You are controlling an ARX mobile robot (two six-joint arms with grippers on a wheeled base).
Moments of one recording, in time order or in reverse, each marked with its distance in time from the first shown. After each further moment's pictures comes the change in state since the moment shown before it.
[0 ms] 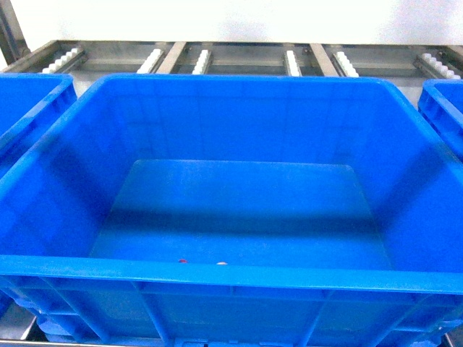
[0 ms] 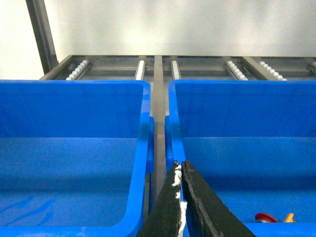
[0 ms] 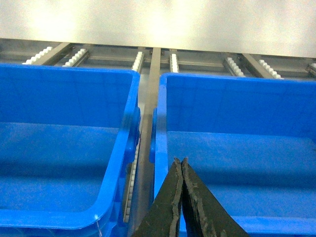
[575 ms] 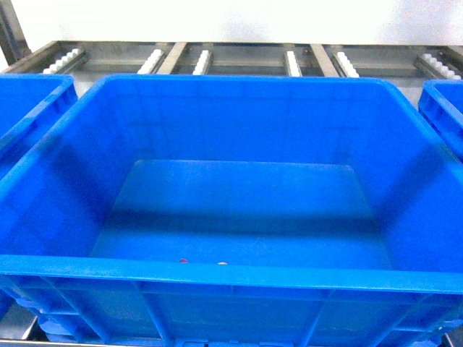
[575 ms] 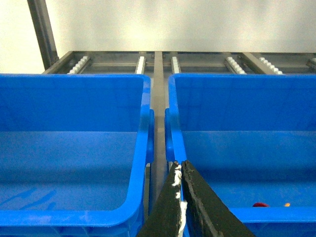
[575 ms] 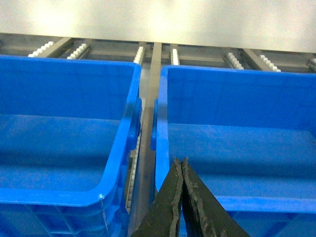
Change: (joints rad) left arm 0.000 -0.172 0.000 -0.185 -0.001 0.000; right arm 0.000 -0.251 0.000 -0.270 -0.002 0.000
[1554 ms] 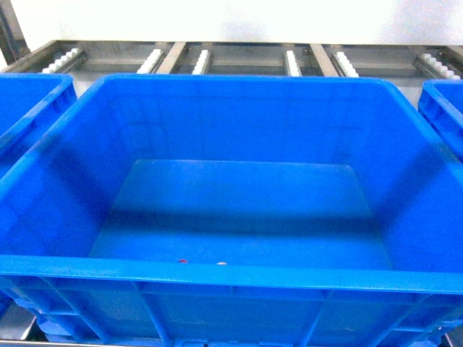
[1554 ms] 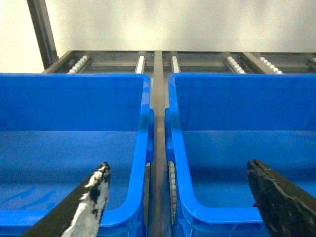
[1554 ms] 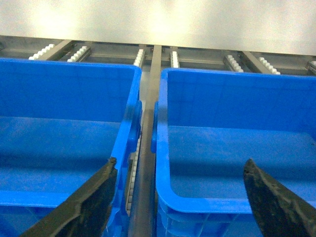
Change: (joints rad) left arm 0.000 0.000 0.000 -0.002 0.002 0.000; right arm 0.000 -0.002 0.000 0.008 0.000 0.000
